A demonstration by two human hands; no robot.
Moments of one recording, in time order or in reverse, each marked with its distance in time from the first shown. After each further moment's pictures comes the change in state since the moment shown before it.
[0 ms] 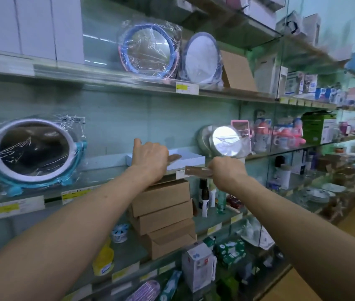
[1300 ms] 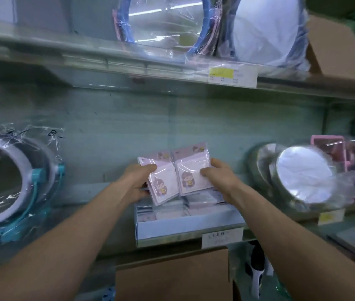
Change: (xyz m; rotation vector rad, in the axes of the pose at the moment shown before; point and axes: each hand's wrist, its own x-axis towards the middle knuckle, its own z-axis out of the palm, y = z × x) left_hand 0.169 -0.070 0.163 -1.643 -0.045 -0.987; right_hand 0.287 -0.040 0.127 1.418 -0.191 0.047
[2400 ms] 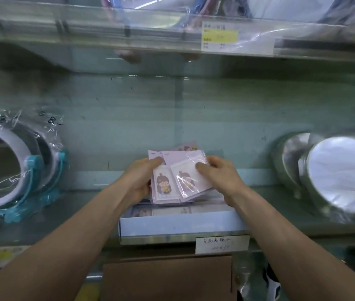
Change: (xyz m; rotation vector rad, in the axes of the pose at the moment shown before) left_hand 0.000 -0.017 0.016 -0.017 -0.005 0.001; right_hand 0.018 0.023 0.004 0.109 -0.189 -0.077
